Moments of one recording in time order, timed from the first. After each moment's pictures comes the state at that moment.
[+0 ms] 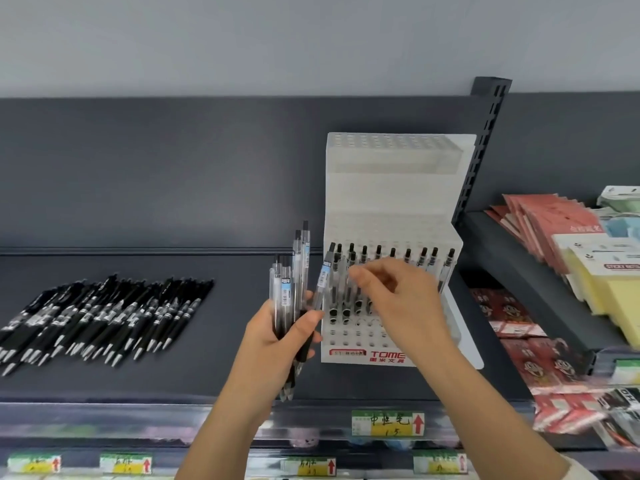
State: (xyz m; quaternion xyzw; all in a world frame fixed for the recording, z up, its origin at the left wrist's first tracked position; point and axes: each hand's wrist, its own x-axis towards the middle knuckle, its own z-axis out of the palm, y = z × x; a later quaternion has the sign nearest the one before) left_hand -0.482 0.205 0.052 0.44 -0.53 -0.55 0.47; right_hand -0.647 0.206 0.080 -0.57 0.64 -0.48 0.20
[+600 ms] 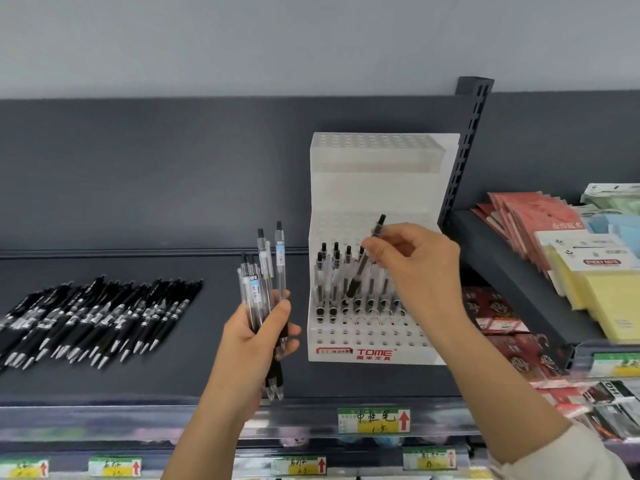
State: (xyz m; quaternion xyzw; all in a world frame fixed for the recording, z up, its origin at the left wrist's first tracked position) left_hand -0.487 0.201 0.047 0.46 -0.45 -0.57 0.51; right_hand -0.676 0.200 0.102 -0.52 0.61 -0.58 0.17
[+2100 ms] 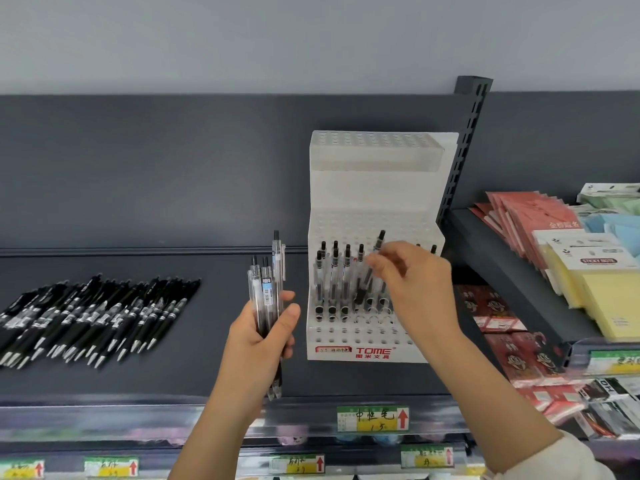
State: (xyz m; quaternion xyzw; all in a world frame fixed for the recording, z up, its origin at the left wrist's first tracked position) left_hand -0.489 0.201 0.037 0.45 -0.52 -0.52 0.51; right_hand -0.682 0.199 0.074 -0.57 0.65 -0.50 0.05
